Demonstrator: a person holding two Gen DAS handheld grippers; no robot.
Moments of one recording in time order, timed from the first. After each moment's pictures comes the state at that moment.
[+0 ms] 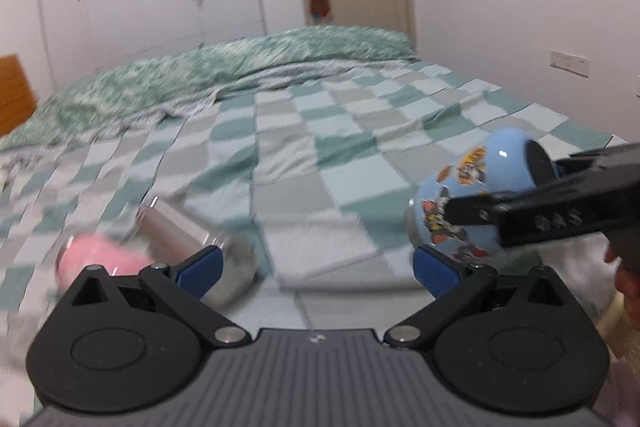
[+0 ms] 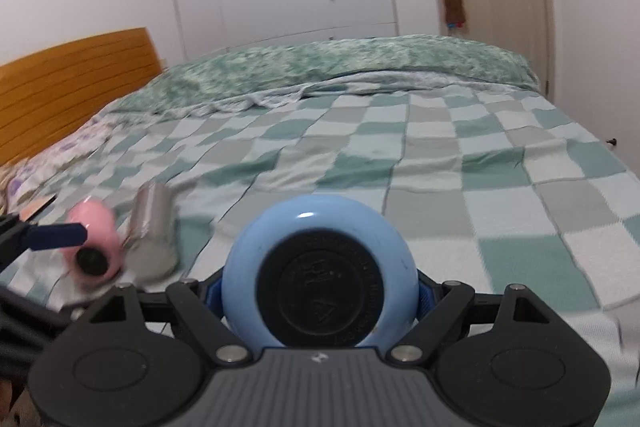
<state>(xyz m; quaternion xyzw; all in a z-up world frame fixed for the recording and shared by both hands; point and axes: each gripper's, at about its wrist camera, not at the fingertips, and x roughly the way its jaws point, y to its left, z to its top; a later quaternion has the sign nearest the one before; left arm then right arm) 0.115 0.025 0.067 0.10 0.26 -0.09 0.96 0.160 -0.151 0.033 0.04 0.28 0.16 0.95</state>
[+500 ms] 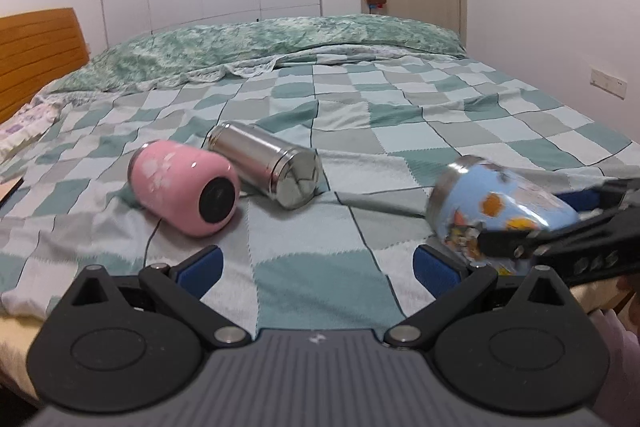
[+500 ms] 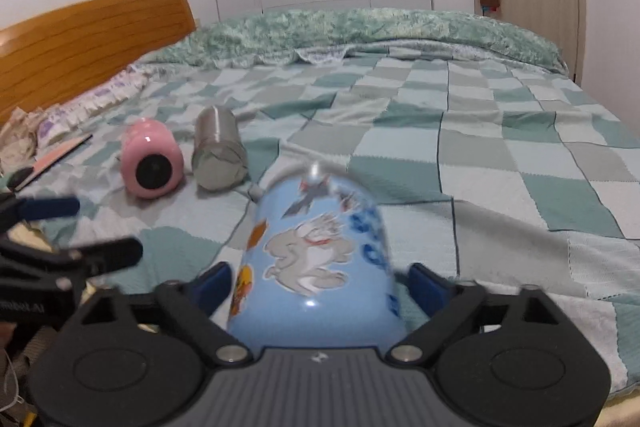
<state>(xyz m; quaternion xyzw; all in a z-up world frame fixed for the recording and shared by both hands) 0.043 0.065 0.053 0.05 0.27 -0.02 0.96 0.094 -0.118 0.022 0.02 0.30 0.19 0.93</state>
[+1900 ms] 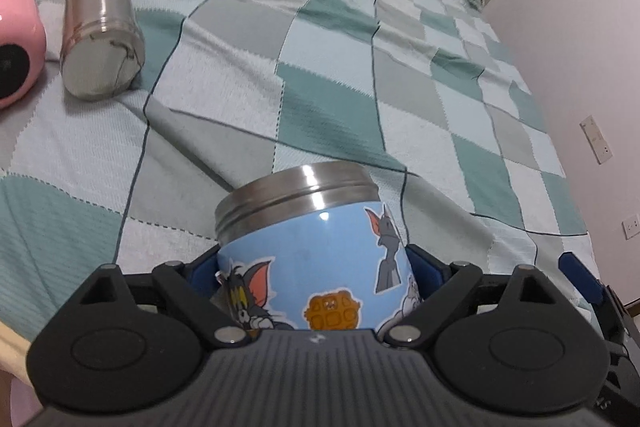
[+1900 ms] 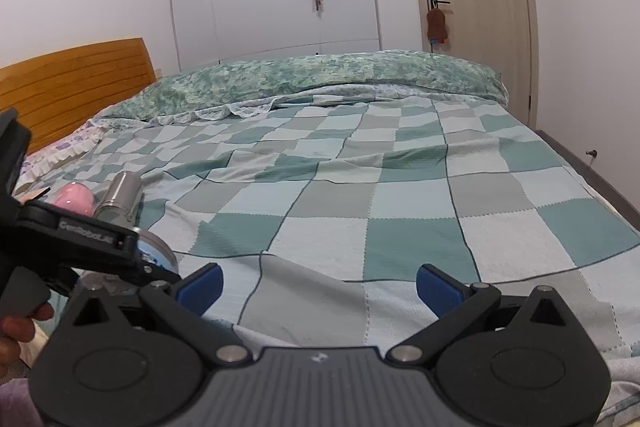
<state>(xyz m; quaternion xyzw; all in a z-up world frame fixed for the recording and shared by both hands) 0.166 -0.030 0.029 -0.18 0.47 -0.05 0.86 0.125 -0.268 0.024 0.04 0.25 0.14 0.96</state>
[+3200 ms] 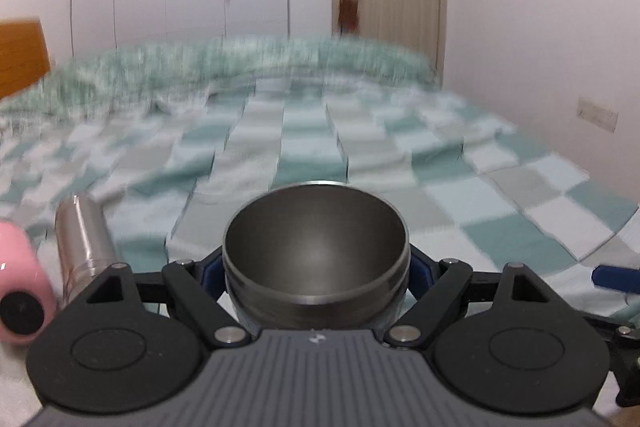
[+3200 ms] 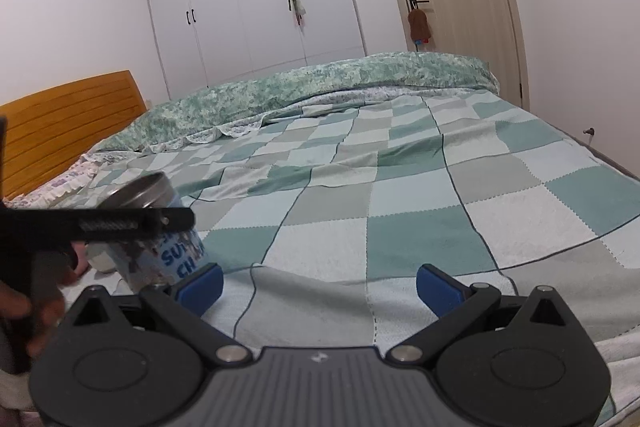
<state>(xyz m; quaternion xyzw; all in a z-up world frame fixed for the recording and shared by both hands) 0.179 -0.073 0.038 0.03 0.22 -0.06 0.97 0.140 -0.269 -0.003 0.09 0.23 0.13 0.96</state>
